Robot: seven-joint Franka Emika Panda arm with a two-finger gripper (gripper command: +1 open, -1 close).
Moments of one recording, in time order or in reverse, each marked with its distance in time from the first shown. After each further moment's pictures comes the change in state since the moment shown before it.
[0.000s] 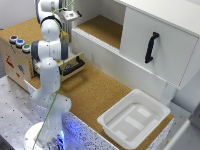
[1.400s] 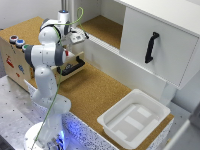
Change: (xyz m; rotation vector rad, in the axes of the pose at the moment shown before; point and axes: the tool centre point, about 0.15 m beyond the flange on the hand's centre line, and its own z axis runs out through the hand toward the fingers) arm -0.047 0.029 0.134 -0.053 0.097 0.022
